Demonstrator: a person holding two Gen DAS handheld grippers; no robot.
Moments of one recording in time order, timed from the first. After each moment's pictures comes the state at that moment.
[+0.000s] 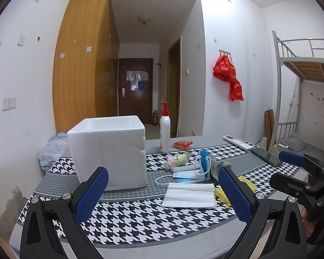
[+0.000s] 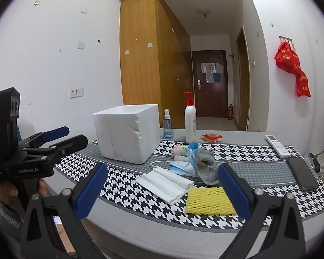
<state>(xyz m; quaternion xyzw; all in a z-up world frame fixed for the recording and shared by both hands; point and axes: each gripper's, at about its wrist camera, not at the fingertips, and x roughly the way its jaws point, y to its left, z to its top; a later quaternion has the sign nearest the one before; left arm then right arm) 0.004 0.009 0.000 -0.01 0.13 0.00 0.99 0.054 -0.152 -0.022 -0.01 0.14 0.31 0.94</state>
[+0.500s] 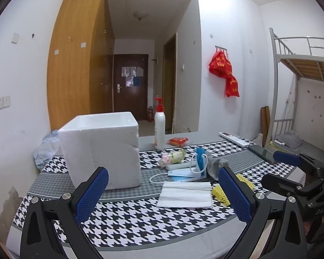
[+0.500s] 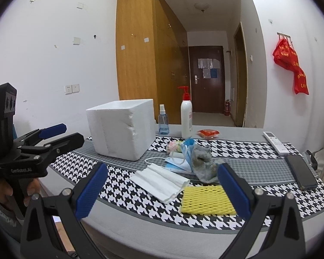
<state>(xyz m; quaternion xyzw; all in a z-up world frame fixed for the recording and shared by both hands) 0.020 0.007 -0.002 -0.01 0.15 -0.02 0.99 0.070 -0.149 -0.025 -0.01 0.16 0.30 0.94</state>
